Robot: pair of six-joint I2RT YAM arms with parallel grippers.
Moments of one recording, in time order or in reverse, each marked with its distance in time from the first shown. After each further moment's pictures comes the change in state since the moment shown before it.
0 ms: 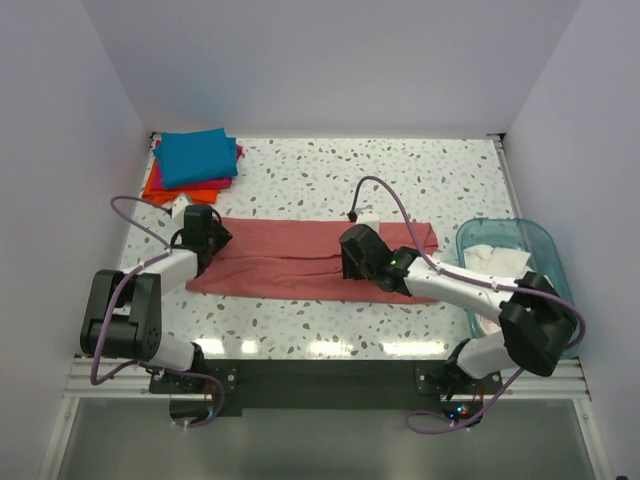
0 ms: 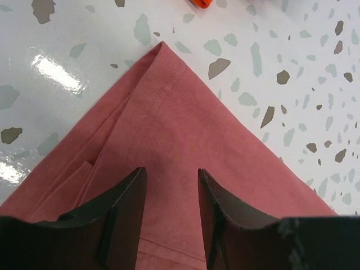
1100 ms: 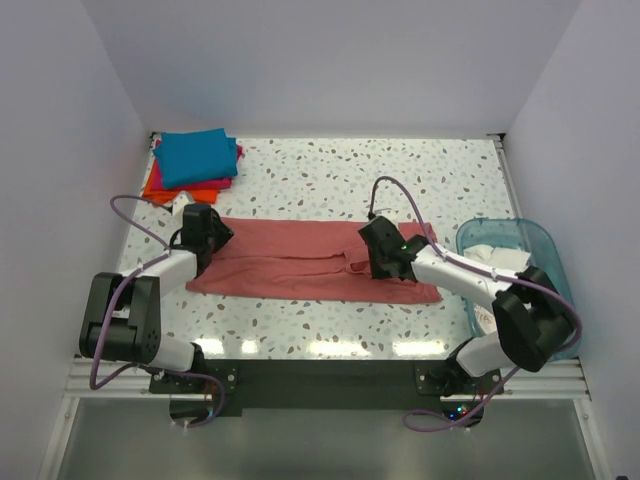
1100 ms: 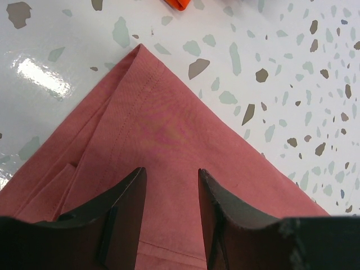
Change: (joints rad) left arm 0.000 -0.018 -0.003 0.027 0.045 0.000; right arm -0.192 0.033 0.005 -0.194 -0.017 -0.123
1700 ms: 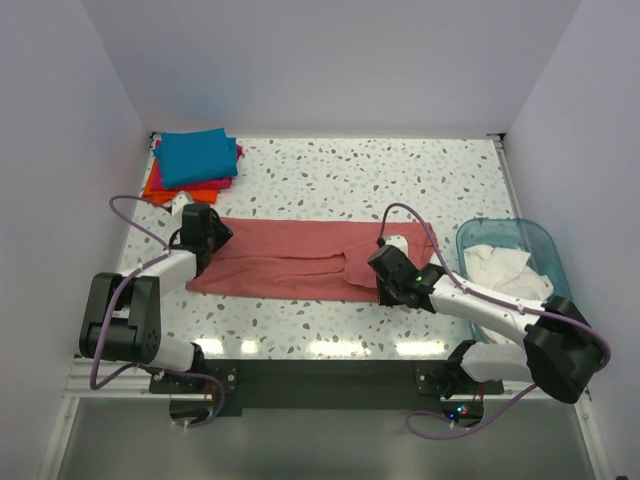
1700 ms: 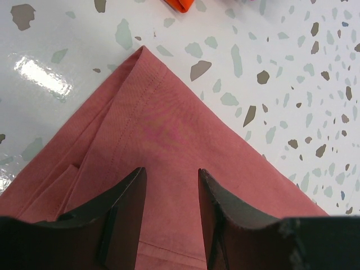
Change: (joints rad) left arm 0.005 0.000 0.000 0.000 0.000 0.000; right arm 0.117 -0.229 -0.233 -0.005 -0.036 0.117
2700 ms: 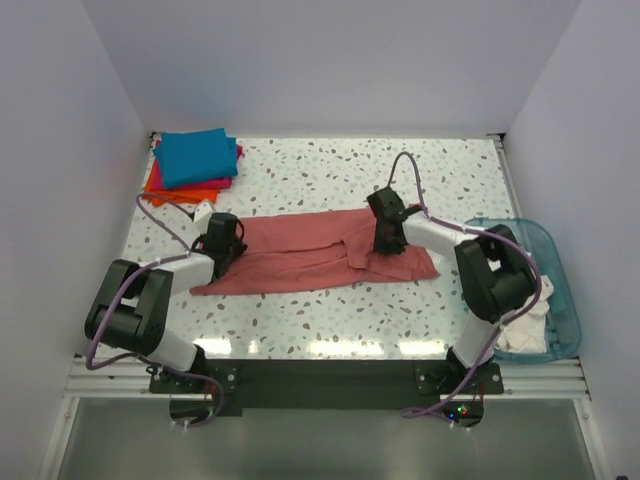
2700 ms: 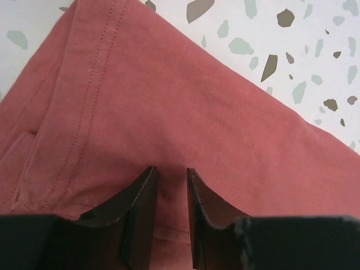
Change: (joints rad) left arm -0.172 0.073 -0.023 -0.003 -0.152 0.005; right arm -0.294 0.470 0.360 0.051 -0.027 -0.004
